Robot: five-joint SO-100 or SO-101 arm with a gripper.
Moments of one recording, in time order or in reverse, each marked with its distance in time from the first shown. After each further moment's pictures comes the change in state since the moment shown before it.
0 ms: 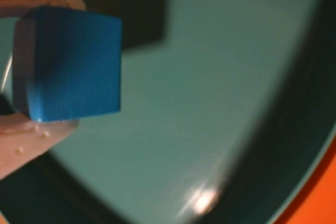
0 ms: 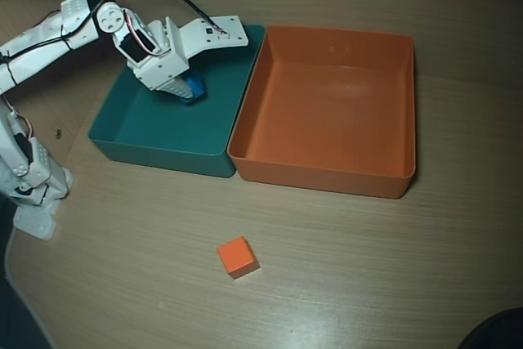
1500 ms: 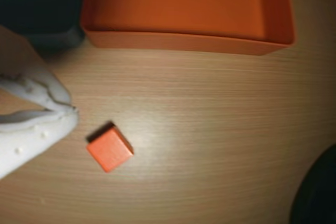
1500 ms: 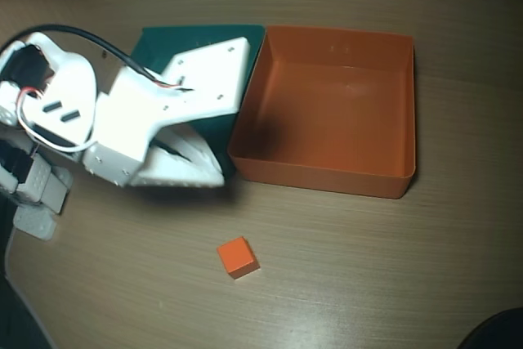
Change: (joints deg) arm 38.8 12.7 -1.0 -17.4 -18.4
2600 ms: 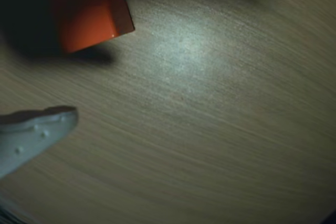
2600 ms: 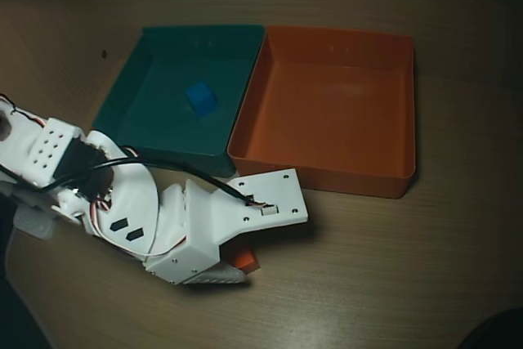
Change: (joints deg) arm 9.0 -21.1 0.0 -5.3 -27.1
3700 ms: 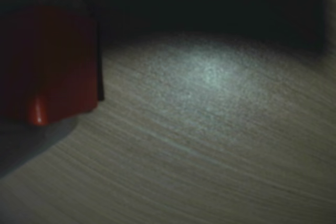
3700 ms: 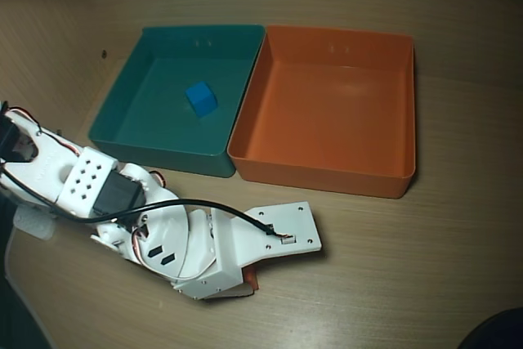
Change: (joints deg) arm 0.4 -12.0 -6.1 0.0 -0.3
